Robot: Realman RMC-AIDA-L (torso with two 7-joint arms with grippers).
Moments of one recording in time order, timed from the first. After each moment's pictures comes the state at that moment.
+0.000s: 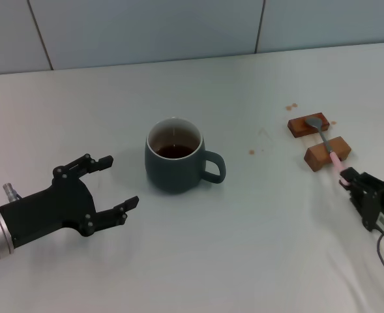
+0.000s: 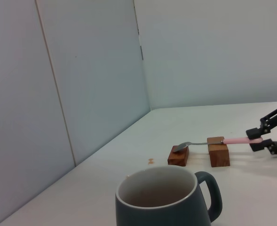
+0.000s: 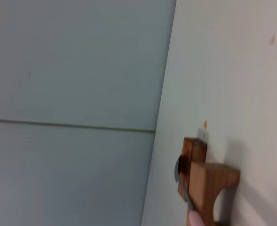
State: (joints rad) left arm -0.32 -2.06 1.21 0.58 1.43 1.29 -0.78; right arm 0.25 2.09 -0.15 0.03 -1.66 -1.28 1.74
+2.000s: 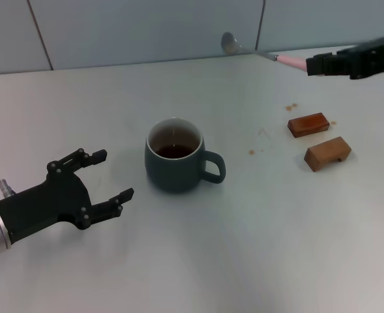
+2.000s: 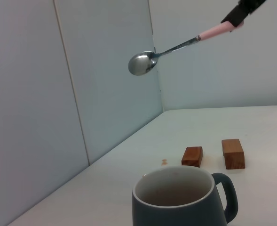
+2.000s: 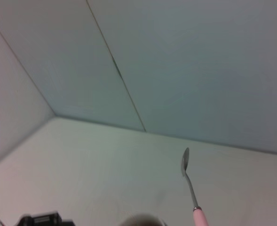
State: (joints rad) left arm -0.32 -2.06 1.18 0.57 1.42 1.28 -0.78; right arm 0.41 2.07 -0.90 -1.73 -2.13 -1.66 2.59
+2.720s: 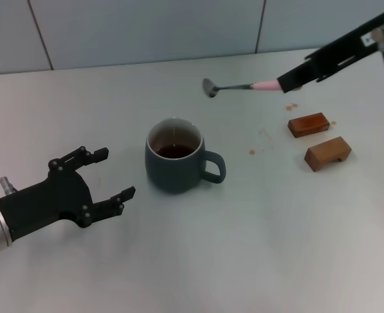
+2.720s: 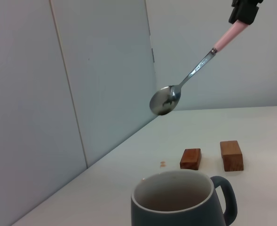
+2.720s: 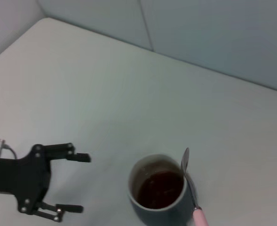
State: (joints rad) left arm -0.33 -2.06 1.18 0.58 1.42 1.28 -0.79; right arm 0.77 2.05 -0.95 -1.73 -2.44 -1.99 2.80
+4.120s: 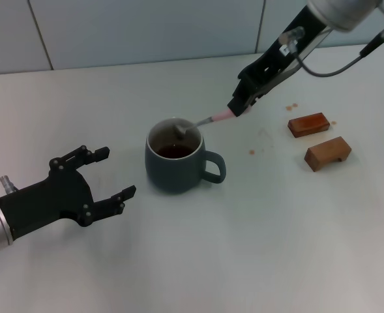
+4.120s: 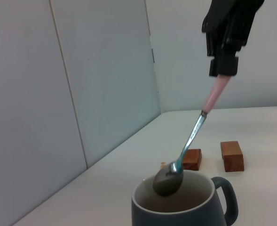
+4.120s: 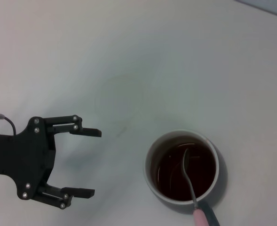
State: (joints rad) left arm -0.33 -2.06 1.18 0.58 1.42 1.28 -0.79; right arm 1.09 2.02 -0.99 -1.14 -2.60 -1.86 2.76
